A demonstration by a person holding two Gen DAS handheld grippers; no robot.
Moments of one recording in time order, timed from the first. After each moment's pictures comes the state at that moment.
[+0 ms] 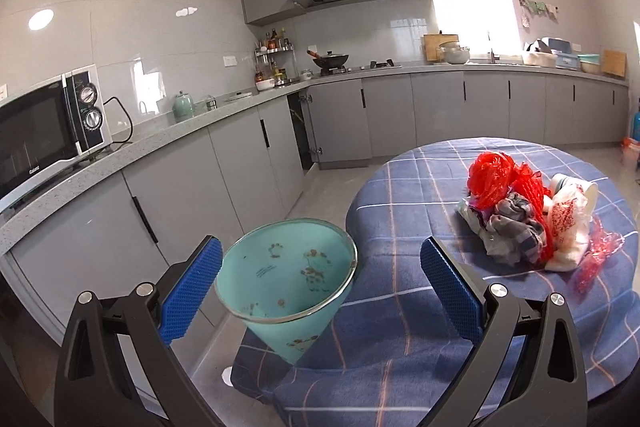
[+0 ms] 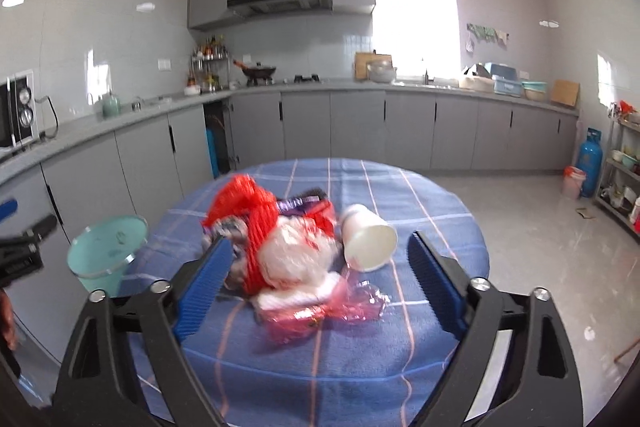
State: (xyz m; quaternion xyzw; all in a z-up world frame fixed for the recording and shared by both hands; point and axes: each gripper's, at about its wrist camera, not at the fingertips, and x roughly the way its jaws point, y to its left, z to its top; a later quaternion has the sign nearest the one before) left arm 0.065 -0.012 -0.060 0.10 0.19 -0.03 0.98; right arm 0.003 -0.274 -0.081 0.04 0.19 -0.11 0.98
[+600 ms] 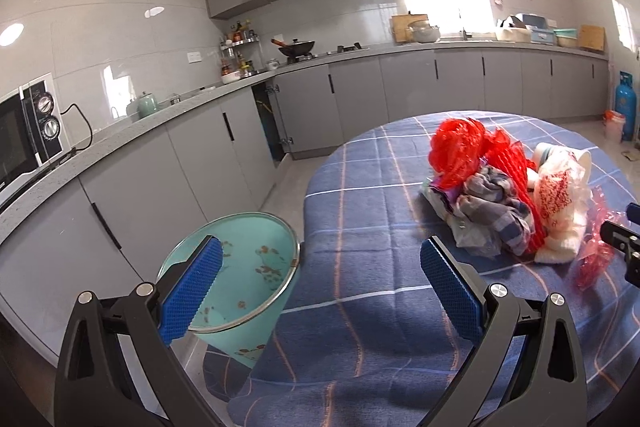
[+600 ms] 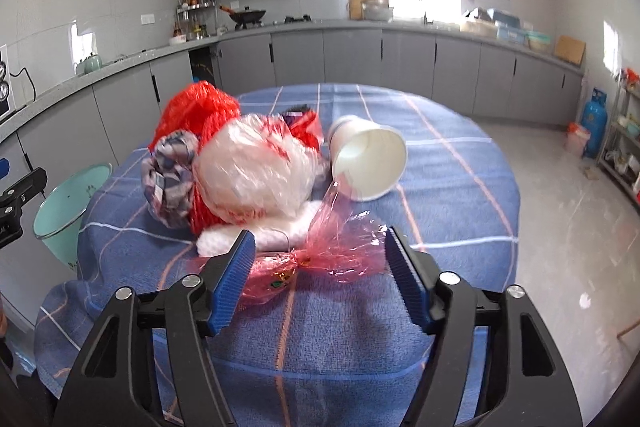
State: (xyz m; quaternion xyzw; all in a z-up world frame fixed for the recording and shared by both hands) left arm 0.097 -0.072 -0.098 0.13 0.21 -0.07 0.97; right arm 0.050 -0.304 -0.155 0.07 0.28 -0.10 0.95
